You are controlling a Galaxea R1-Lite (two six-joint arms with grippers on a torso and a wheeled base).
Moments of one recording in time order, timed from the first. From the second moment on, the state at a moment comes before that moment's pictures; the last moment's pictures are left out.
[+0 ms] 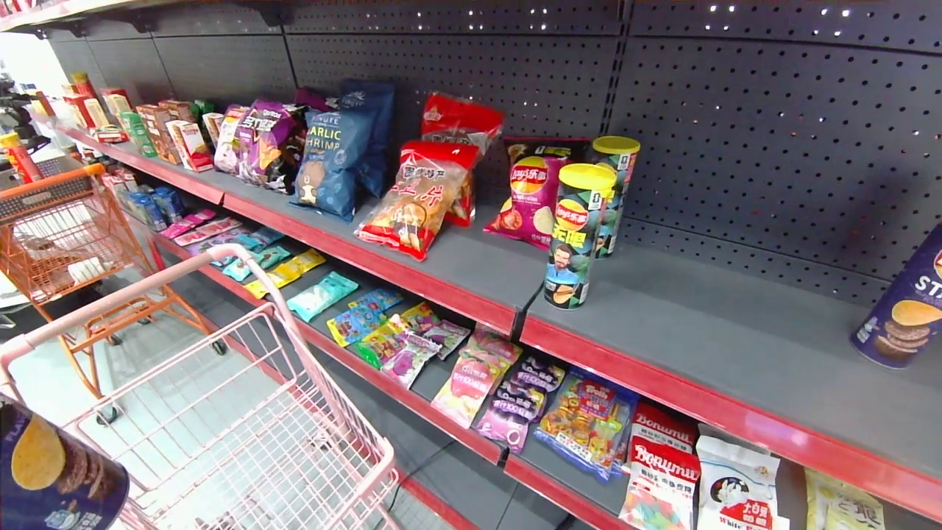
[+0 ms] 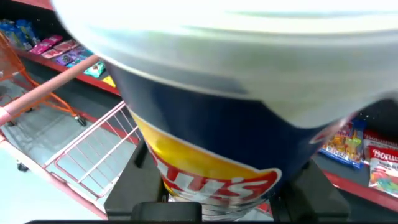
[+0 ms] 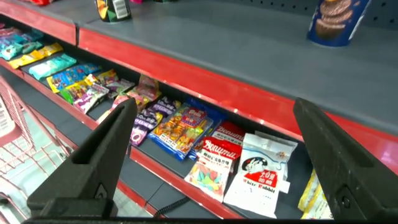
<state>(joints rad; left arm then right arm) 0.03 0.55 -0.43 -0.04 -0.11 0.03 0.00 0.00 0.00 0.00 0.01 0.00</state>
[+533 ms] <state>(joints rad) 0.03 0.52 -0.41 -0.03 -0.12 0.09 0.00 0.00 0.00 0.00 0.01 0.00</state>
